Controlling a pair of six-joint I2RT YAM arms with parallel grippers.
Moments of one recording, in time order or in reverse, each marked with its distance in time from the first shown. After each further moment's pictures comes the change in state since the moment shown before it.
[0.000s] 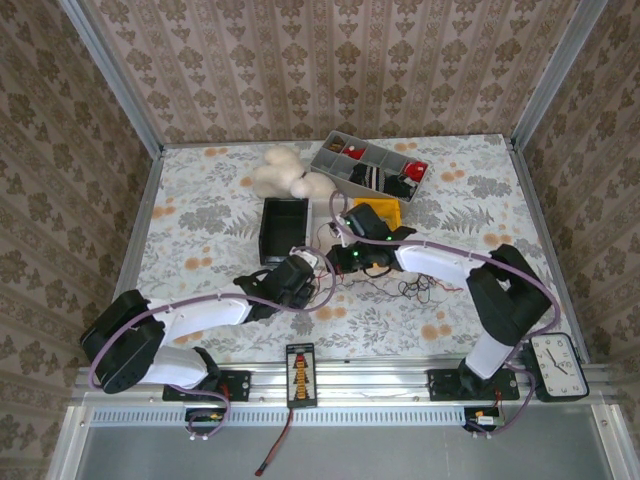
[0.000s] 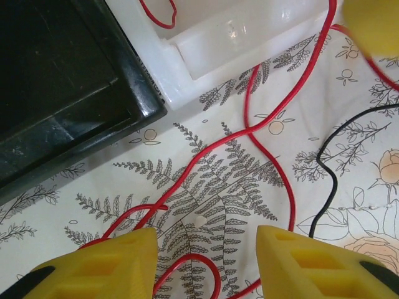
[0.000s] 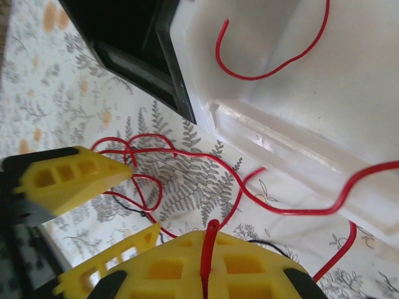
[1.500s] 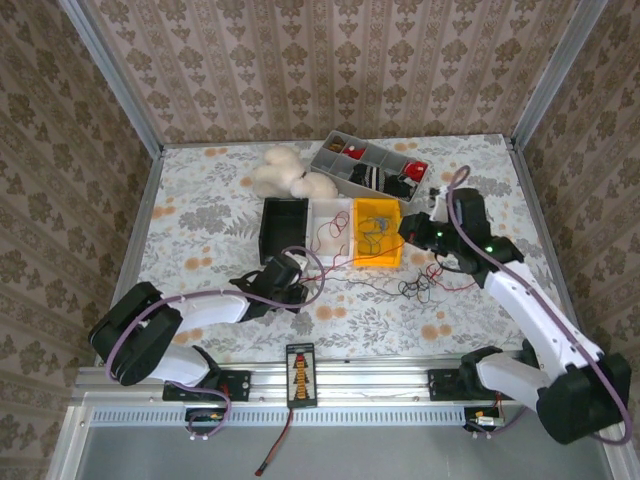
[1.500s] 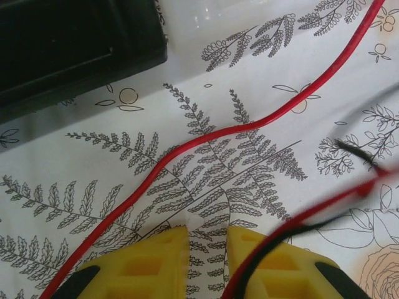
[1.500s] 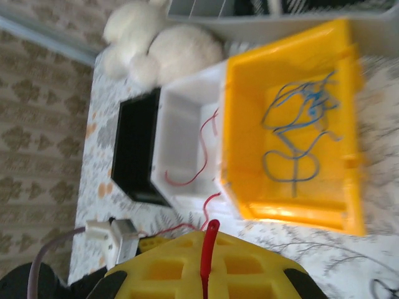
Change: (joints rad) left arm 0.134 0.068 -0.113 0.190 0.216 -0.054; right arm -0.399 -0.611 -0.147 -0.186 0.074 0.185
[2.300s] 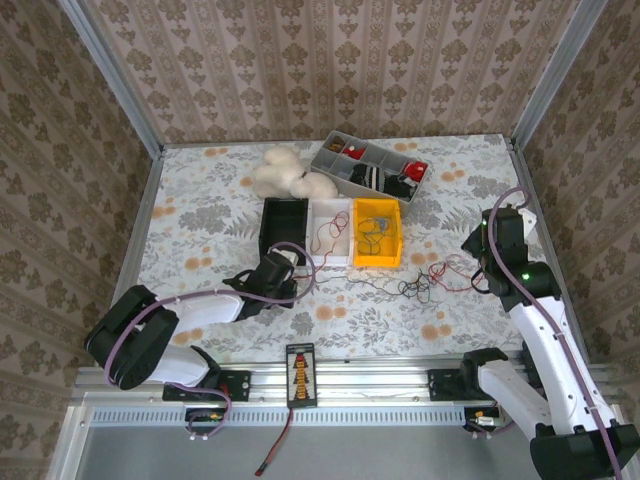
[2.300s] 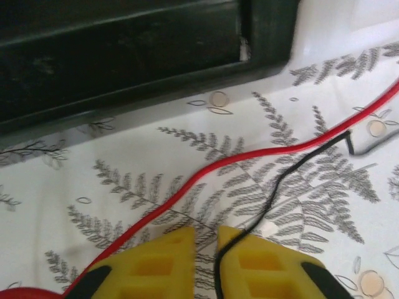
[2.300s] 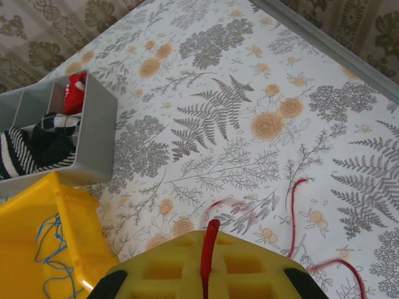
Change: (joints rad) left arm 0.059 -0.026 -0.027 0.003 -0.052 -0.053; right arm -0.146 -0.220 0.000 -0.316 0.675 -0.035
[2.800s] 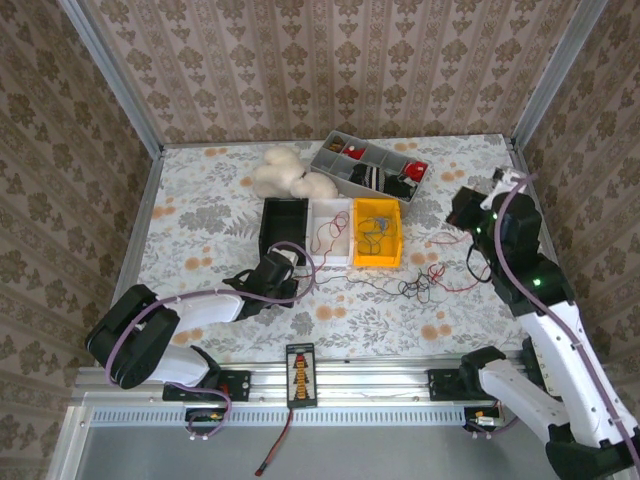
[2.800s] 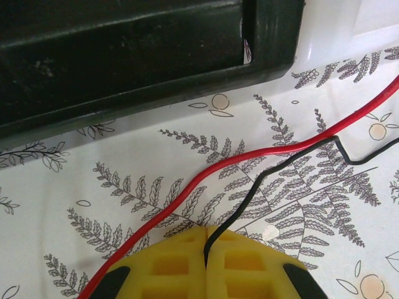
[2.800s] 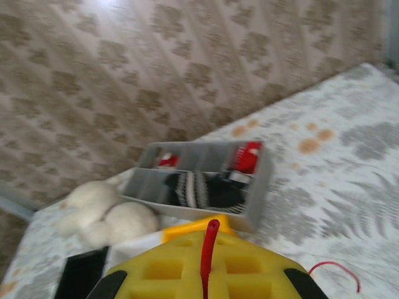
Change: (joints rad) left arm 0.002 0.007 0.000 0.011 0.007 -0.002; right arm 0.180 0.021 0.174 0.281 -0.148 -0.114
